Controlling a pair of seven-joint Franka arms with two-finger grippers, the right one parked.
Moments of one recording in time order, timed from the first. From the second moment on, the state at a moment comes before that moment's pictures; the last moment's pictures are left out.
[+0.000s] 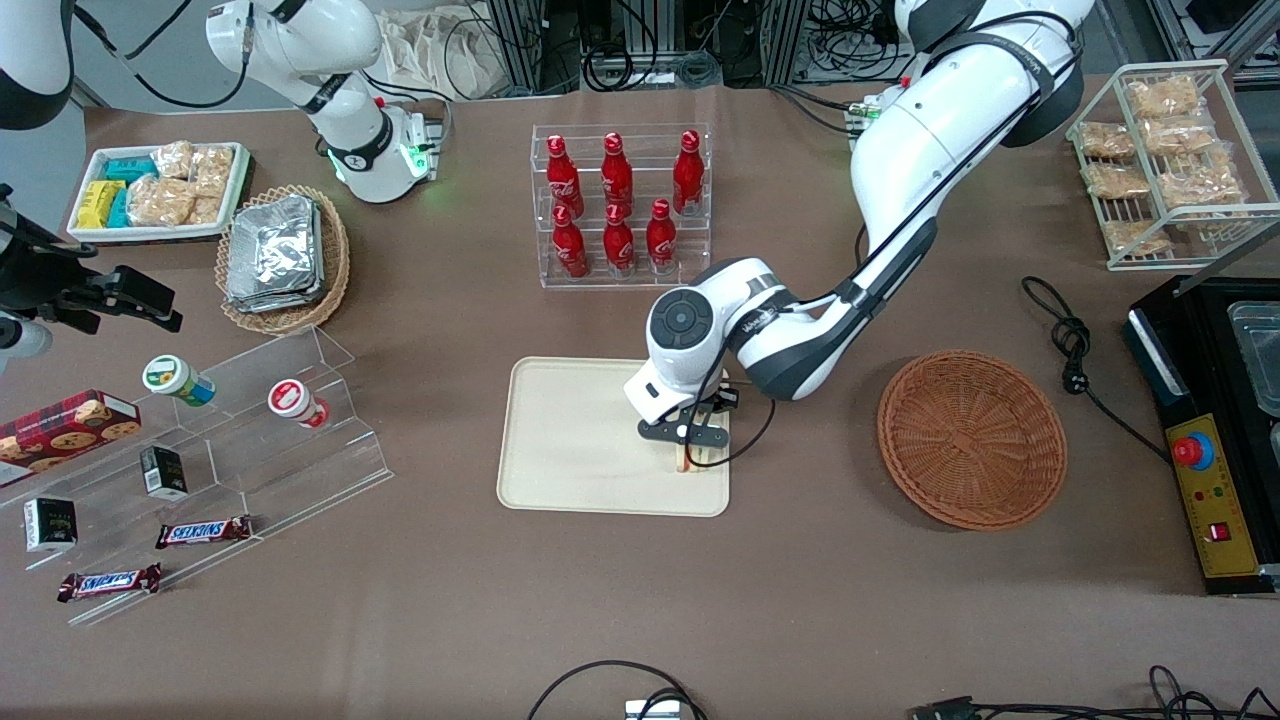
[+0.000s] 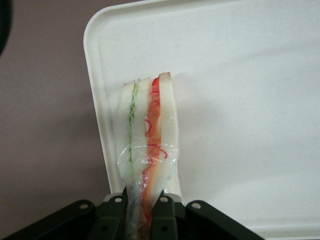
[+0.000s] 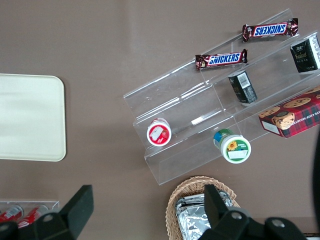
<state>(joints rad) -0.24 0.85 -0.63 -1.44 0.58 2.03 -0.84</state>
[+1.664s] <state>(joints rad) 0.33 0.15 -0.58 -1.58 0.13 1.68 -0.31</state>
